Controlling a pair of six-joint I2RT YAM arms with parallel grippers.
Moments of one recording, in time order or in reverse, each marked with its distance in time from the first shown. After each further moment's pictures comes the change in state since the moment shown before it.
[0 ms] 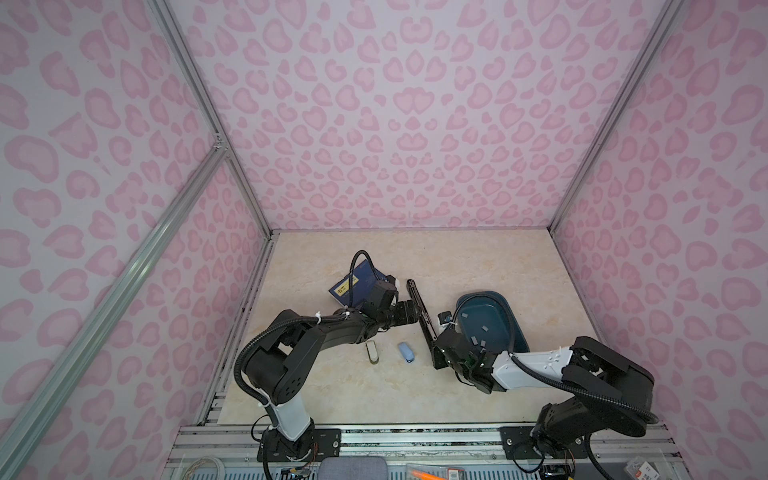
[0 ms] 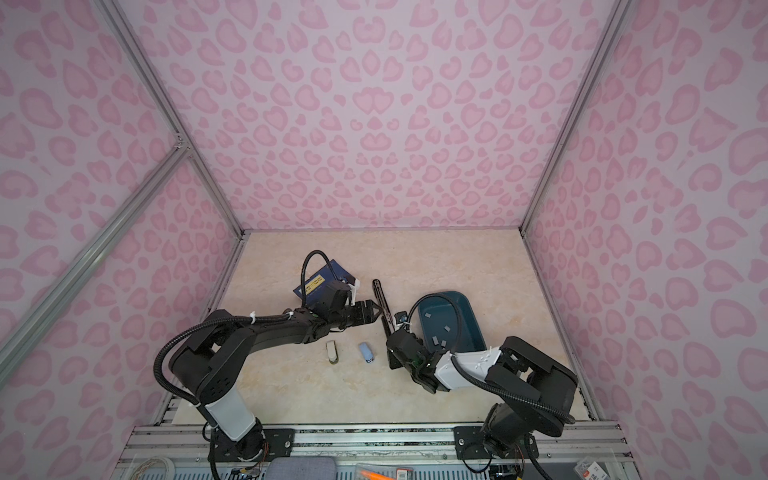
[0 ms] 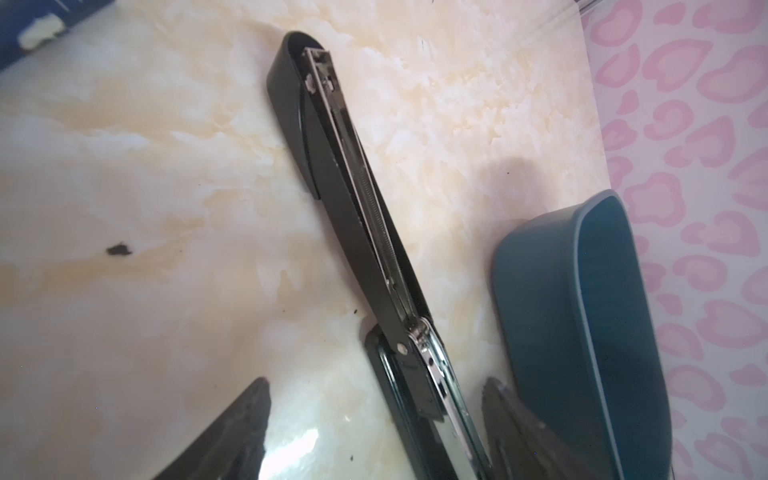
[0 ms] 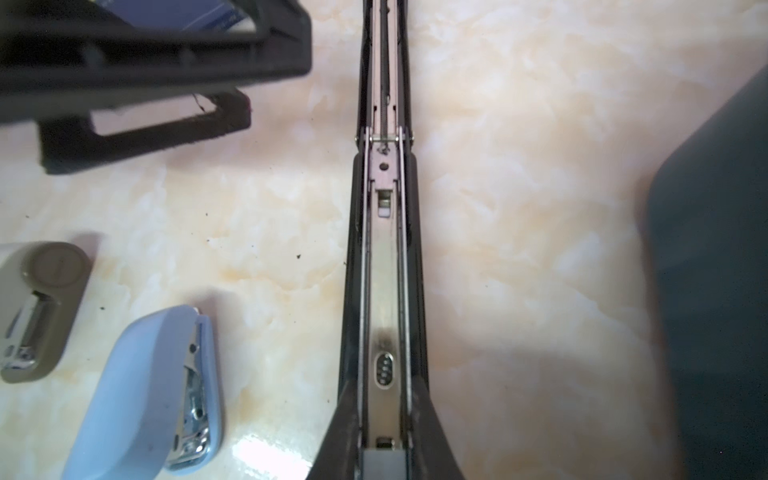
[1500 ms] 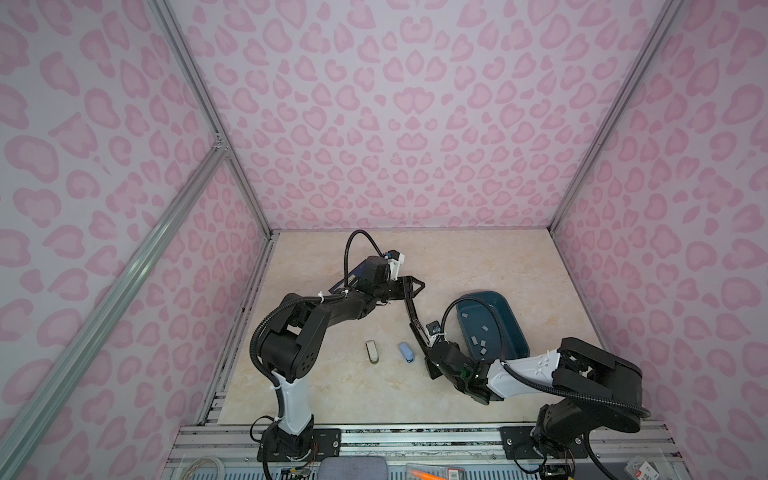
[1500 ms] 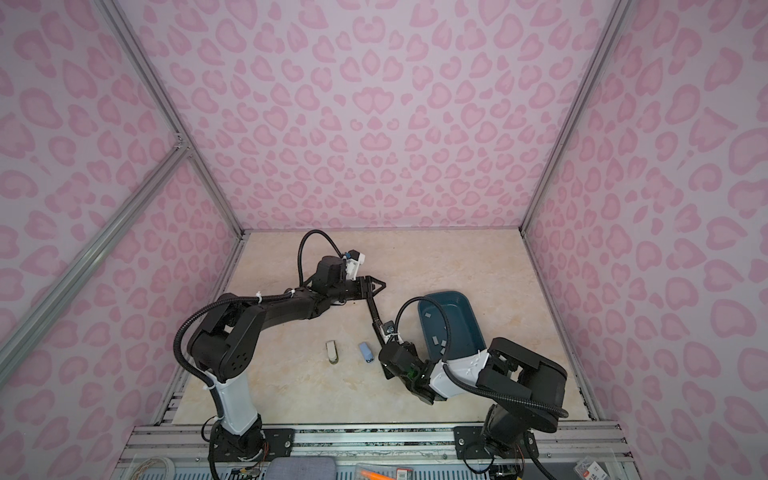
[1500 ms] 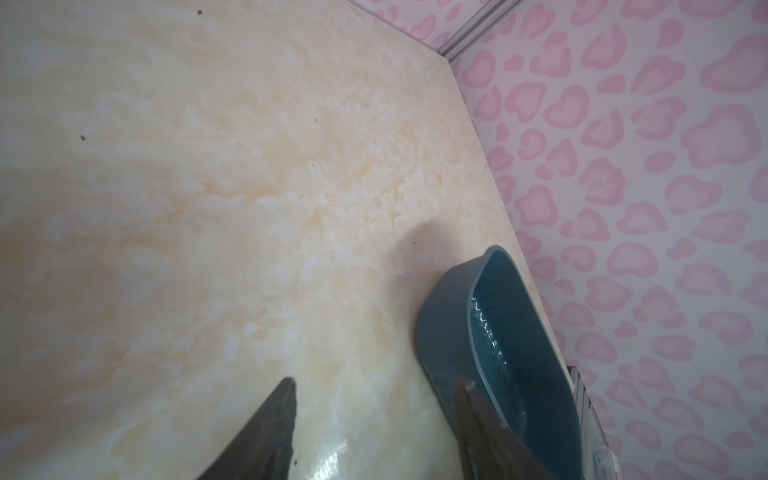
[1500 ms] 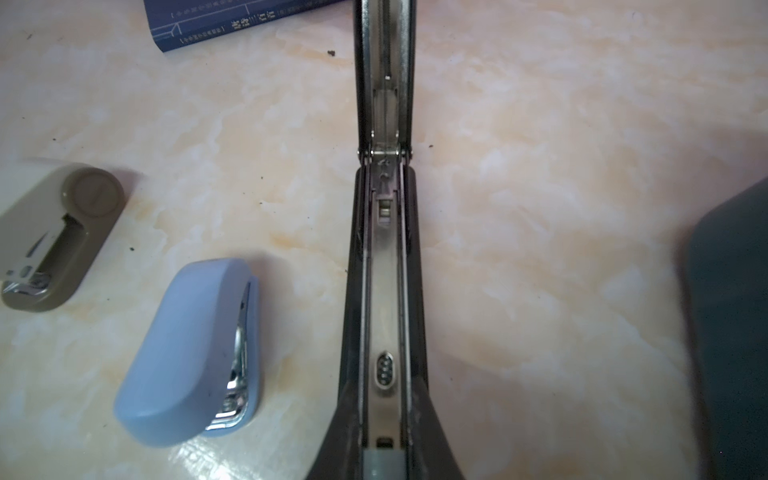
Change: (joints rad) left arm 0.105 0.092 0.167 0.120 0.278 0.141; right arm 0.132 0.049 -0.011 0.080 0.142 -0.174
